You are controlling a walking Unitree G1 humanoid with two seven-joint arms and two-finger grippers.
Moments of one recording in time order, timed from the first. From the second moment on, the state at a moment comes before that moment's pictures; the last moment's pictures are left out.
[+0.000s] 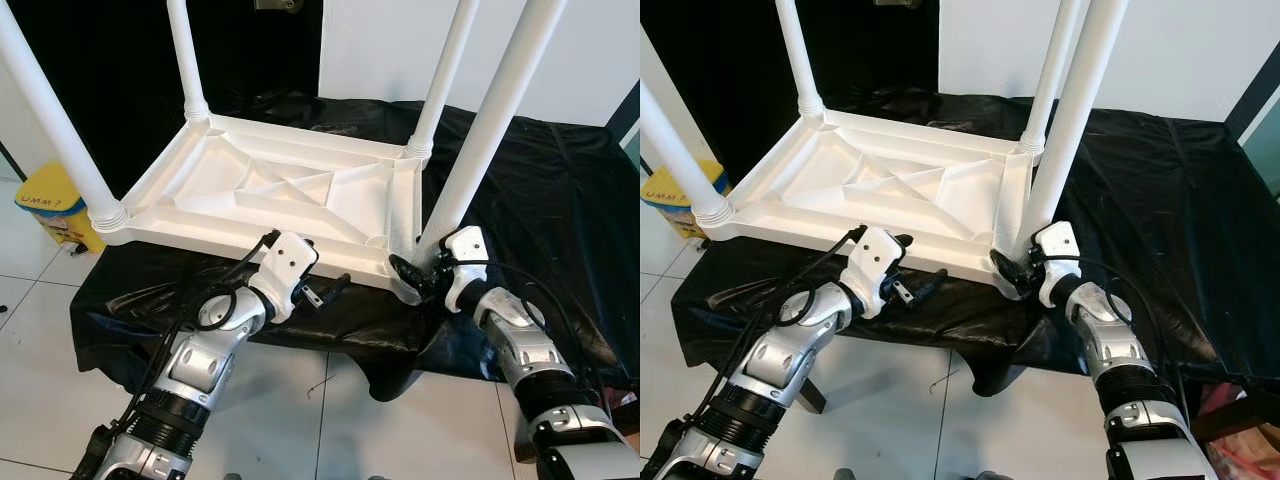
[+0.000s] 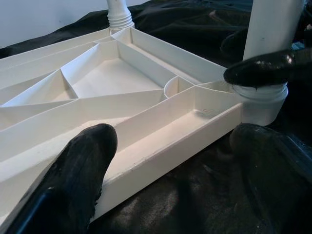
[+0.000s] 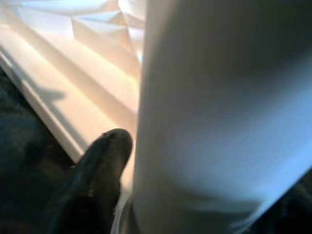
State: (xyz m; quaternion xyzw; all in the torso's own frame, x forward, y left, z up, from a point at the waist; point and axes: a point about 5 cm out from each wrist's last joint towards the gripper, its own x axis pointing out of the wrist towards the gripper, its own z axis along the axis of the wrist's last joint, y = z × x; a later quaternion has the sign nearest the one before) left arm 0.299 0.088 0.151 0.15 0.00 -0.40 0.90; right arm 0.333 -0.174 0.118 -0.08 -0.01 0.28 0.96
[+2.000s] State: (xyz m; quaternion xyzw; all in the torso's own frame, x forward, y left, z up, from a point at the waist) left arm 0.293 0.078 0.151 0.13 -0.01 -0.42 0.90; right arm 0.300 -0.160 0.107 0.01 -0.05 -0.02 1.00
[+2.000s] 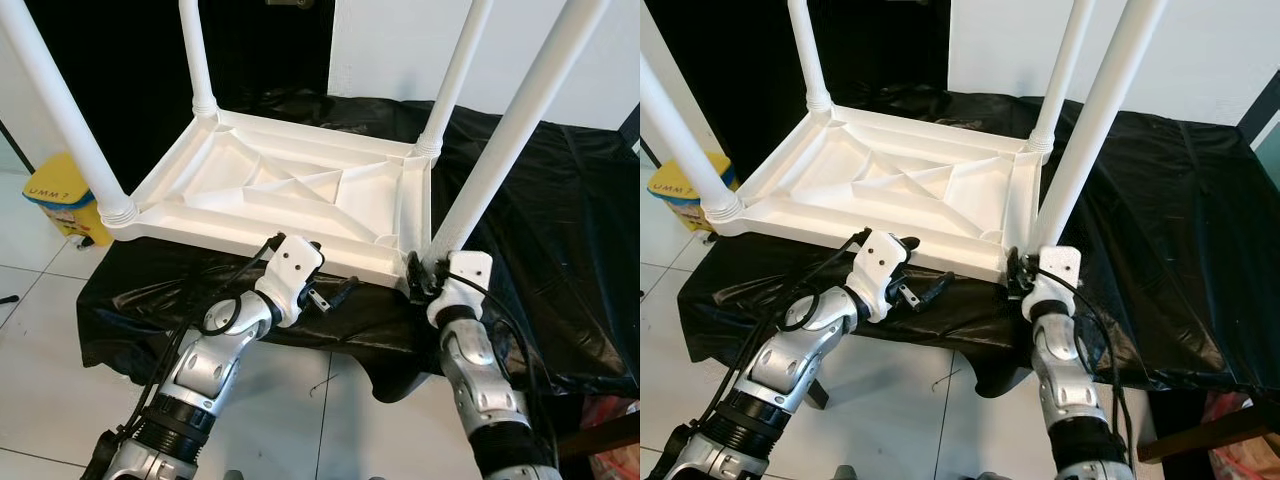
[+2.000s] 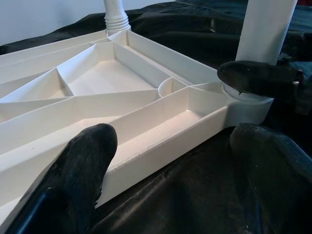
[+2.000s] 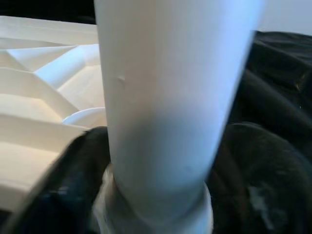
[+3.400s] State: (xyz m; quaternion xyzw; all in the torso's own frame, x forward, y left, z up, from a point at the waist) left arm 0.292 0.078 0.151 0.14 -0.01 -0.42 0.90; right arm 0.338 -0.175 0.120 -0.06 -0.04 0.26 0.96
